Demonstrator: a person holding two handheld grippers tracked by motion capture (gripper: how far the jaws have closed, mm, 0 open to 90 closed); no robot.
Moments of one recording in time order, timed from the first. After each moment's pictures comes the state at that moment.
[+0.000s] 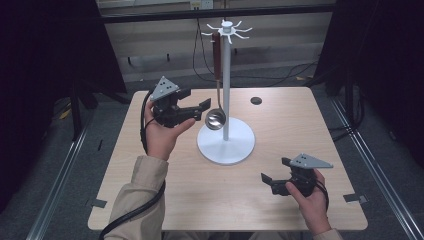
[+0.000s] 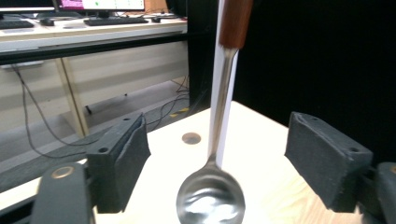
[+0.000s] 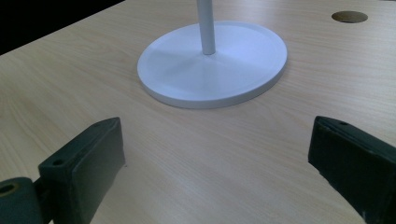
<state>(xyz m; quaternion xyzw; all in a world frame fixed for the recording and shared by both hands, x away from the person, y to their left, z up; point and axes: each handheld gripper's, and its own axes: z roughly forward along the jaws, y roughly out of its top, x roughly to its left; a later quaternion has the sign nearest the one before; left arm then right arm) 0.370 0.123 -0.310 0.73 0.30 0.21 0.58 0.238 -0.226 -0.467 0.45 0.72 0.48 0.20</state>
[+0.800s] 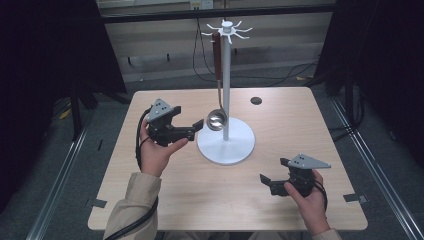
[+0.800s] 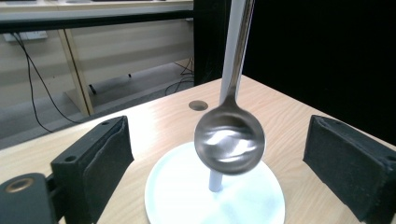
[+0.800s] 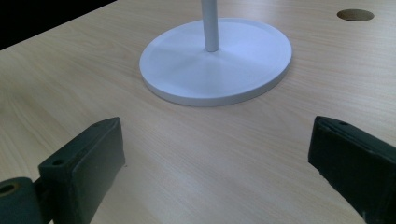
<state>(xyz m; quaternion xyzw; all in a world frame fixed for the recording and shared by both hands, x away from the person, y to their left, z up) 0.357 0.144 -0.356 0.74 0.32 0.19 0.56 0.238 -0.223 -0.469 0.45 0.73 0.47 0.20</state>
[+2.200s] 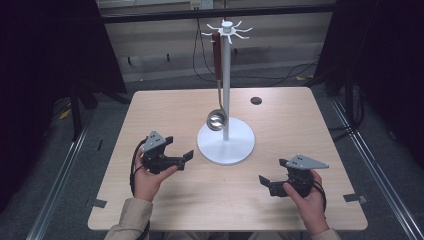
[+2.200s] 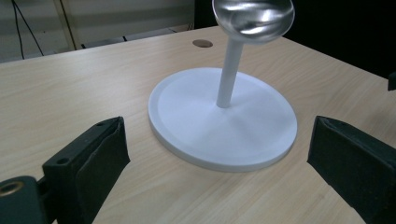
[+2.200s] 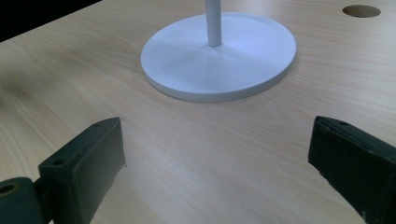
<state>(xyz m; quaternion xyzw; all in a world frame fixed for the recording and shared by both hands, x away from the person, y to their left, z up) 0.333 0.182 -0.442 0.76 0.34 0.16 0.52 0.239 -0.221 -0.471 0.45 0.74 0.47 0.19</state>
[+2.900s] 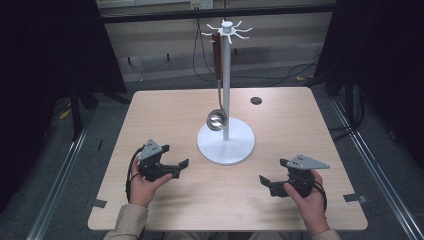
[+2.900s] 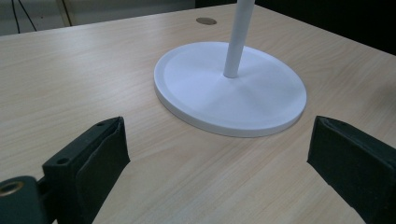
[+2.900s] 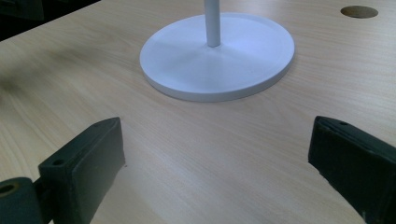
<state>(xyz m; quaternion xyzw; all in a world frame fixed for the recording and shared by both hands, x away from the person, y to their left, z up) 0.327 0.198 -0.465 0.77 0.34 0.16 0.51 0.238 -0.223 -0.471 0.44 0.74 0.47 0.20</state>
